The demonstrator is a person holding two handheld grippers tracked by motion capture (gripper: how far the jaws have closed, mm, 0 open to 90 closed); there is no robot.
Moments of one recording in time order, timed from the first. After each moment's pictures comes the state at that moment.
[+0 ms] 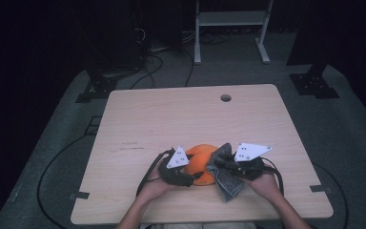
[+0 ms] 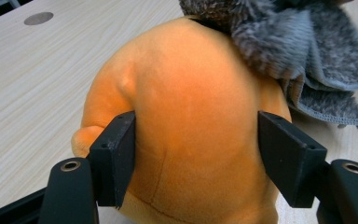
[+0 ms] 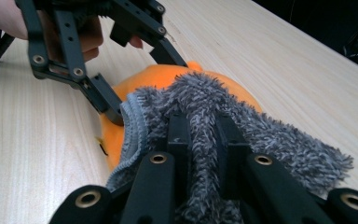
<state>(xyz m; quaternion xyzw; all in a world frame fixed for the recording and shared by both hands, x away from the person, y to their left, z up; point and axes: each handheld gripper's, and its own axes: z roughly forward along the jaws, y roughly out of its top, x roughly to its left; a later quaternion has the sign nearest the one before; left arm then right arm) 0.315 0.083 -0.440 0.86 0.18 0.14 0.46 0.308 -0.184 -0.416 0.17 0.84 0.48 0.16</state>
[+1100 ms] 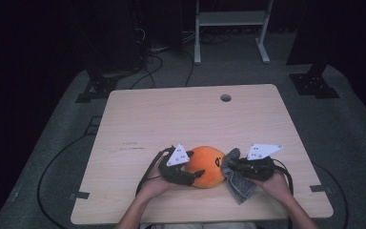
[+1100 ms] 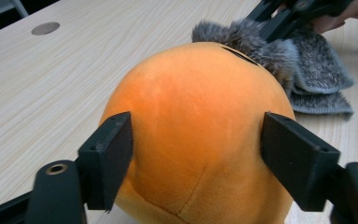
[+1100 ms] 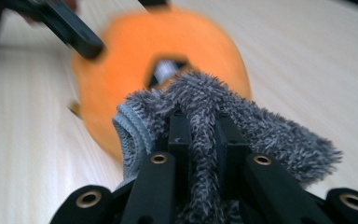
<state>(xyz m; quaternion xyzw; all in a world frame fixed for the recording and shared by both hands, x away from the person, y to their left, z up) 0.313 0.079 -0.431 0.85 0.18 0.15 0.47 0.316 -0.224 -0.440 0.22 0.85 0.46 0.12</state>
